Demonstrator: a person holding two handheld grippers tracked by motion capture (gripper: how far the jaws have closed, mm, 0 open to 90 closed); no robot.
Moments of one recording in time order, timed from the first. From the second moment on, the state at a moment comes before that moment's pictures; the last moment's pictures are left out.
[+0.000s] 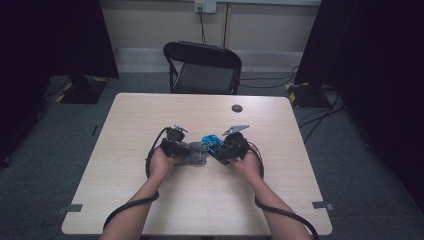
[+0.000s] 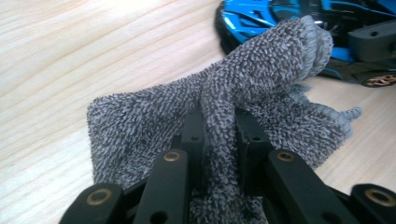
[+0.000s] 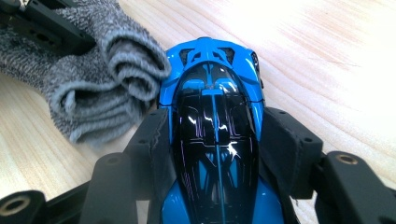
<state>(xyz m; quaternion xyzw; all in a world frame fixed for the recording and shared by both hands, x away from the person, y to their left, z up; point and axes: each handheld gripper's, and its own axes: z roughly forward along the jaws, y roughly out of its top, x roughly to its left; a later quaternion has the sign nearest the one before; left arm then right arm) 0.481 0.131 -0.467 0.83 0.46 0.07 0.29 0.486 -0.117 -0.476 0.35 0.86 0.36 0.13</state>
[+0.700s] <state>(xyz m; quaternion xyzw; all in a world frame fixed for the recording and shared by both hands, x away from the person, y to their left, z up) 0.492 0.147 -0.467 0.81 0.50 0.09 0.29 0.485 -0.117 -0.477 0.35 0.85 0.36 0.13</state>
